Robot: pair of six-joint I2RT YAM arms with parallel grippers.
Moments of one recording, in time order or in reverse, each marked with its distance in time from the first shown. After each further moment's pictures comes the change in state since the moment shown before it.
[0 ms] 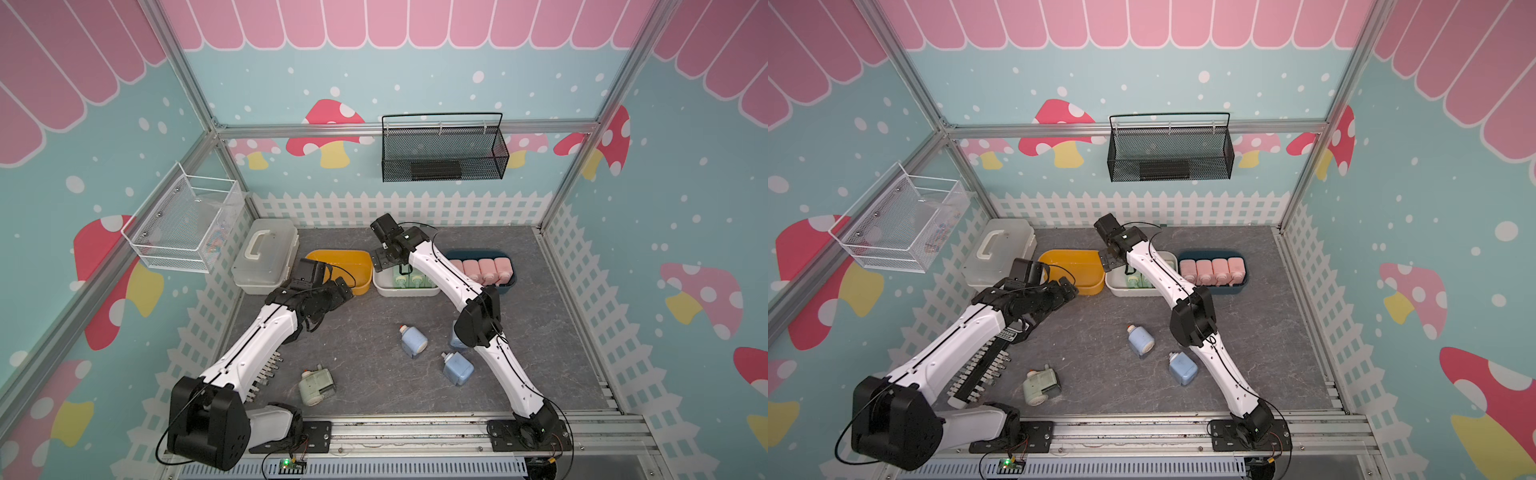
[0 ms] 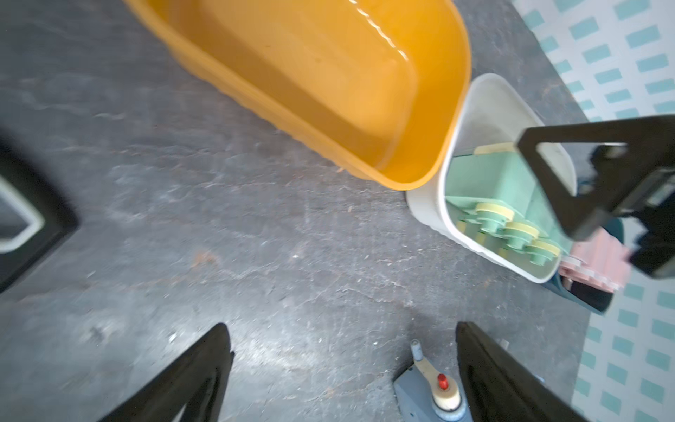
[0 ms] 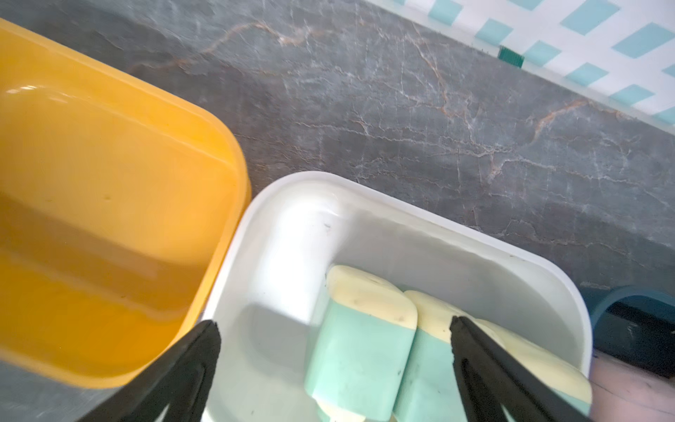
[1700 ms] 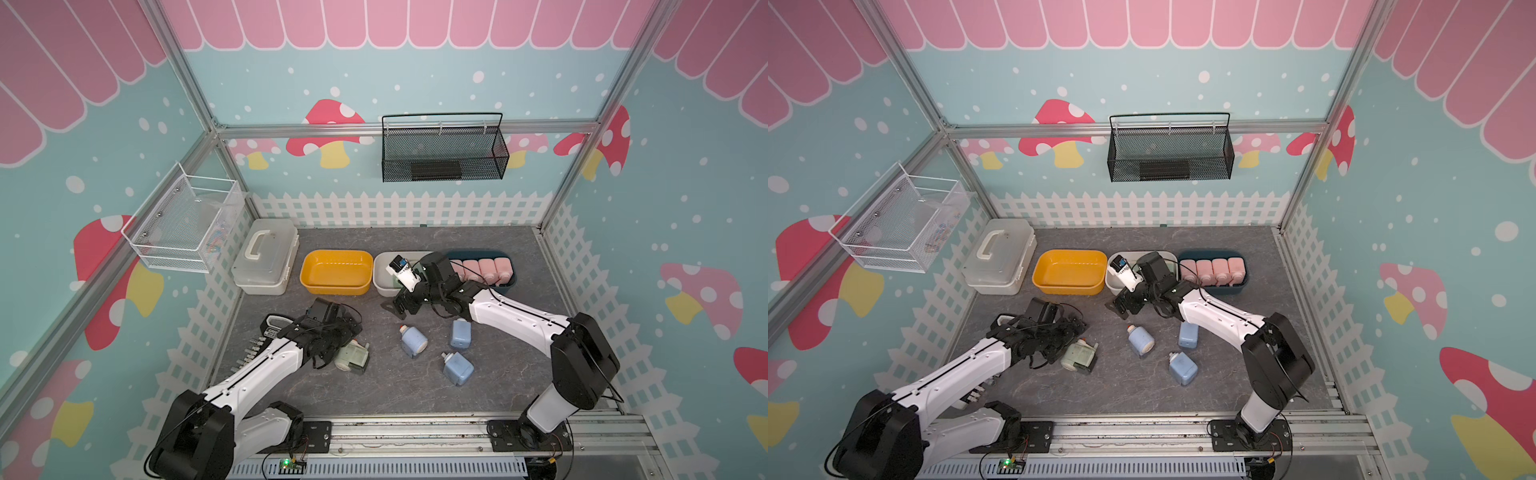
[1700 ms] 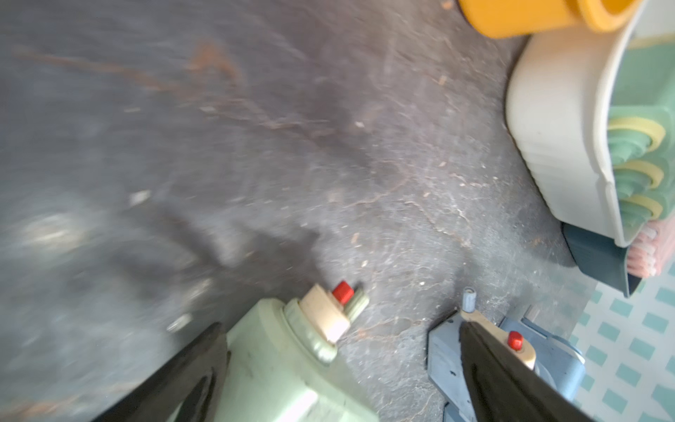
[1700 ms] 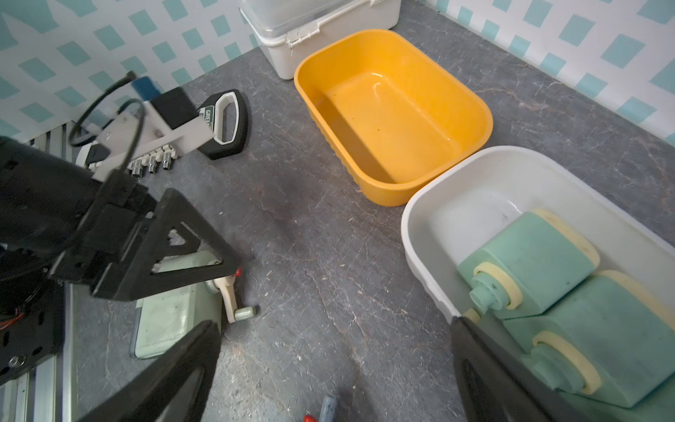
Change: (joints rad) left arm -0.163 -0.042 -0.338 0.238 0.102 -0.243; right arm 0.002 -0.864 -1.433 0.907 -0.607 -0.345
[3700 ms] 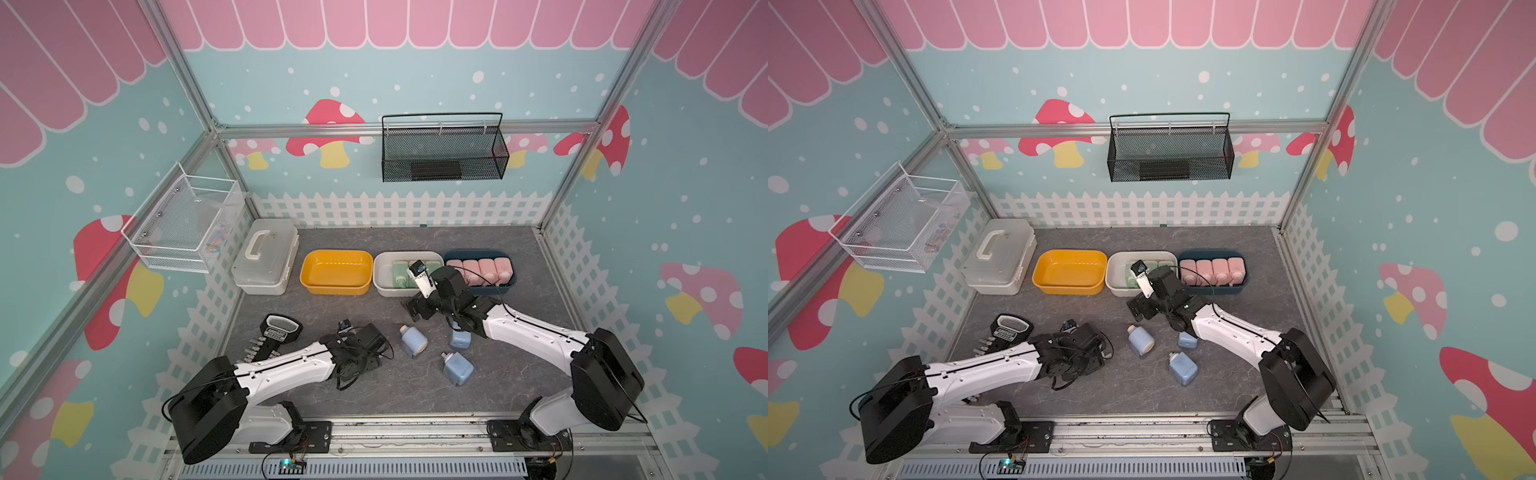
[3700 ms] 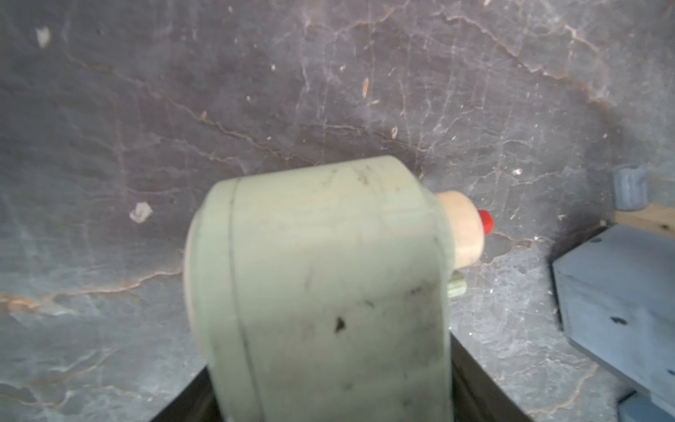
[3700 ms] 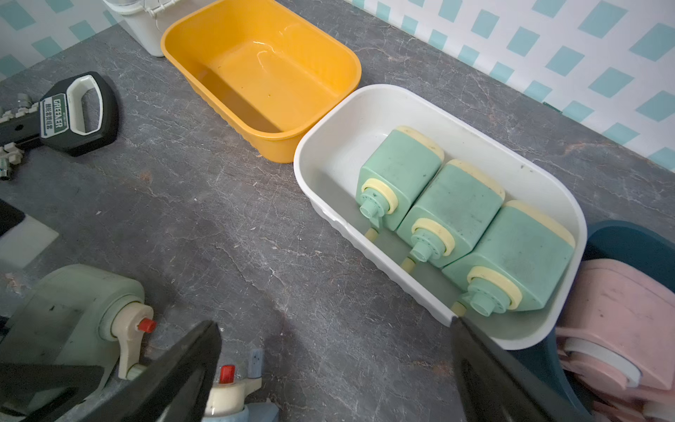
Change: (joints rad) left arm -0.467 0.109 0.039 -0.169 -0.335 -0.134; right arm 0.004 -0.129 -0.177 0.058 0.349 0.091
